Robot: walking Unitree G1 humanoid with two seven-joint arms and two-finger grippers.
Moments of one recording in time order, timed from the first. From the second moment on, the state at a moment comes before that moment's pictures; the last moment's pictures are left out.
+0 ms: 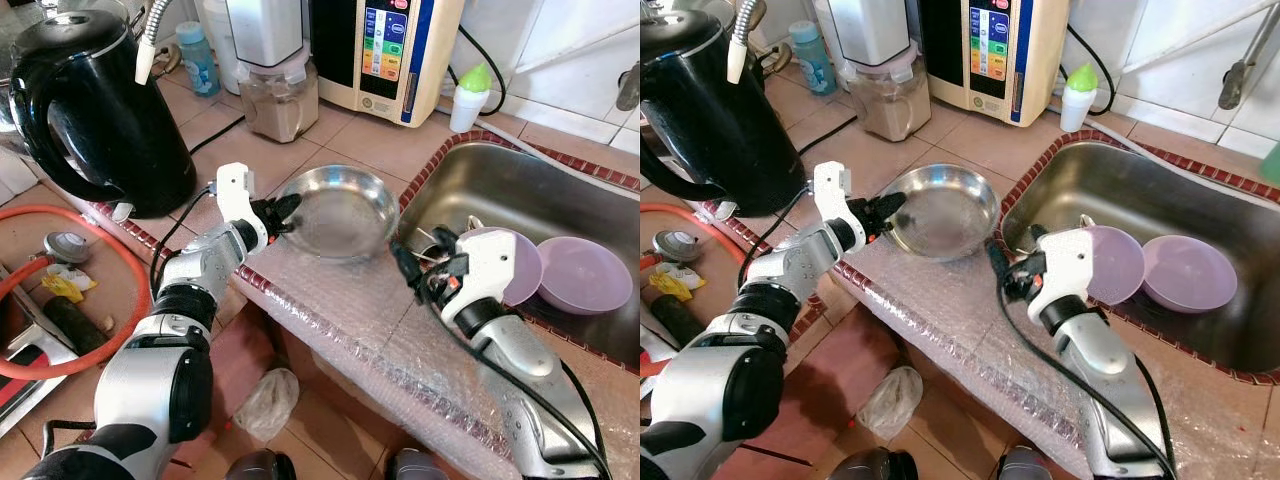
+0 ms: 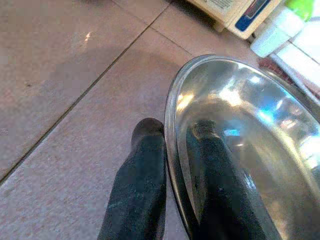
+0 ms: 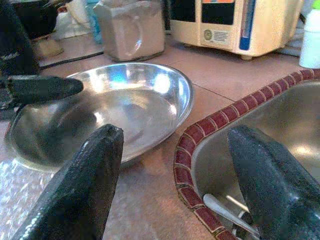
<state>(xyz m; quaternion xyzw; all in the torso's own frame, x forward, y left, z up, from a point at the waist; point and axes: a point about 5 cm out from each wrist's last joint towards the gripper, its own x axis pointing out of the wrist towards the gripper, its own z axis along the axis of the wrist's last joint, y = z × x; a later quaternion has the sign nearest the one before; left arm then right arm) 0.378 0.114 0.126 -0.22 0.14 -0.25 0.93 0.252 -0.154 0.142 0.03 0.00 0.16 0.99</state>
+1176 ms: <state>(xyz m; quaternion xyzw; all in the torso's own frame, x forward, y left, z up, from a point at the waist) 0.373 0.100 0.145 -0.26 0.03 -0.31 0.92 0.316 -0.140 0.135 0.24 0.07 0.09 0.97</state>
